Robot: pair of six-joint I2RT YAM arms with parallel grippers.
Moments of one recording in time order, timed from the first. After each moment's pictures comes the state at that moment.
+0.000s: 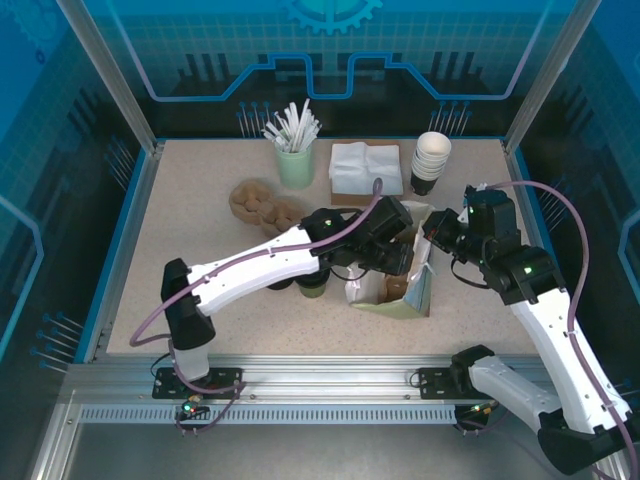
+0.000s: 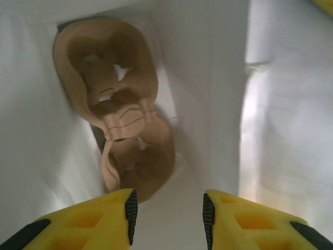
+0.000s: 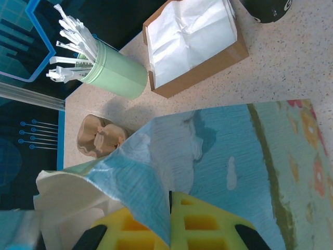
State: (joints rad) left arm -1.07 1.85 1.88 -0.93 -0.03 -0.74; right arm 0.33 0.89 1.14 -0.87 -0.05 0.87
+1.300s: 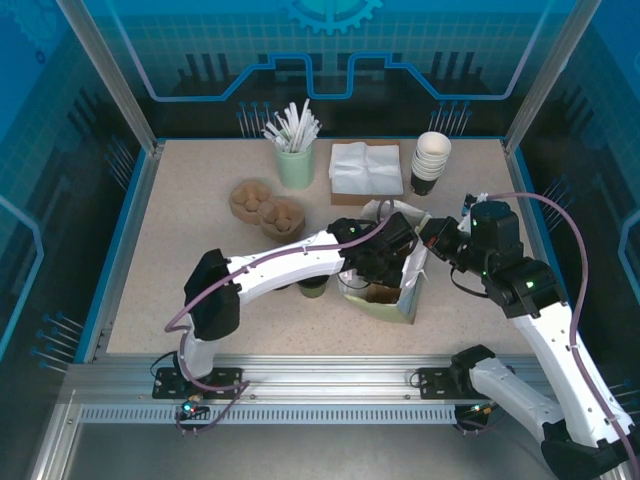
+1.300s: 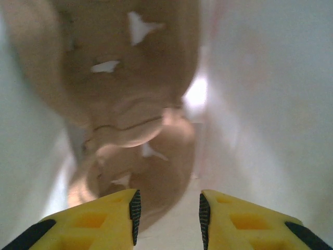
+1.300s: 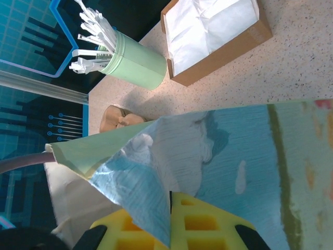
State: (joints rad) left arm -1.04 1.98 1.78 -0.88 0.08 -0.80; right arm 0.35 0.81 1.07 -0.82 -0.12 0.93
